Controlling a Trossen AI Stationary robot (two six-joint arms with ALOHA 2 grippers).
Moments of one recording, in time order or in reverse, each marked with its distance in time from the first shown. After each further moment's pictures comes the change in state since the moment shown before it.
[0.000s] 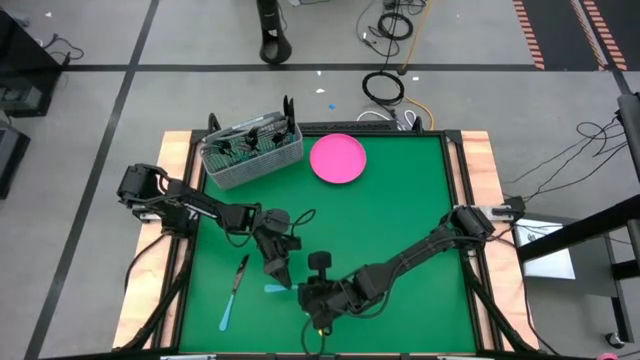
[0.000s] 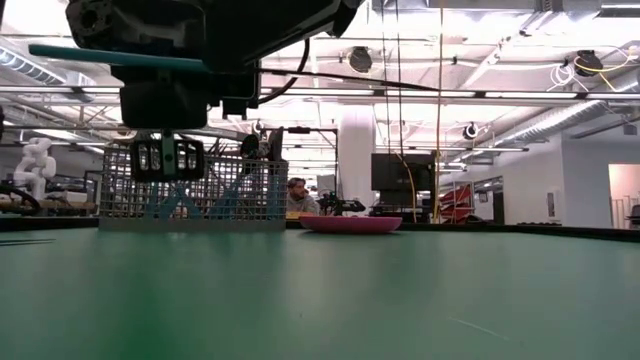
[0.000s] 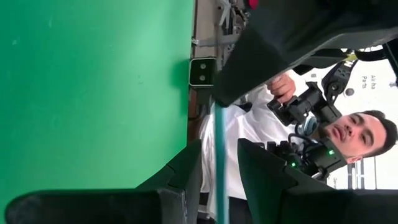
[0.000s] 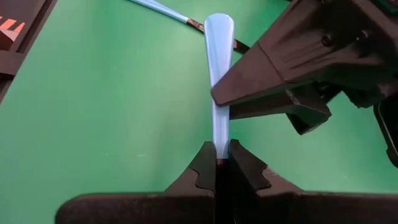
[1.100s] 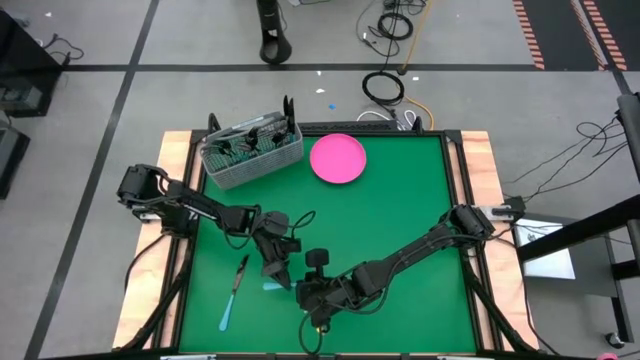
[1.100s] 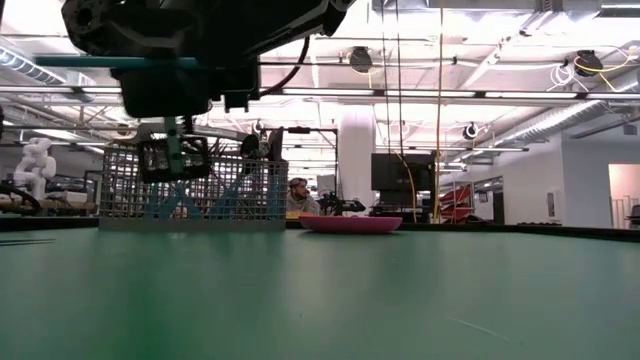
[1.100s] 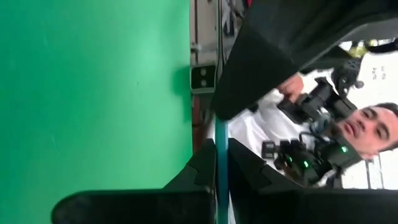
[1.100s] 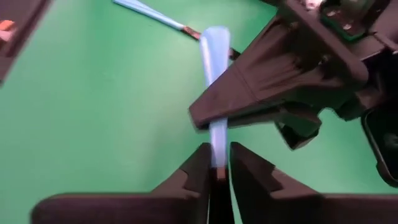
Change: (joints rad) left arm -0.016 0.000 -0.002 0.022 -0.033 0.059; right arm -0.017 -0.004 0.000 0.025 0.004 -0.043
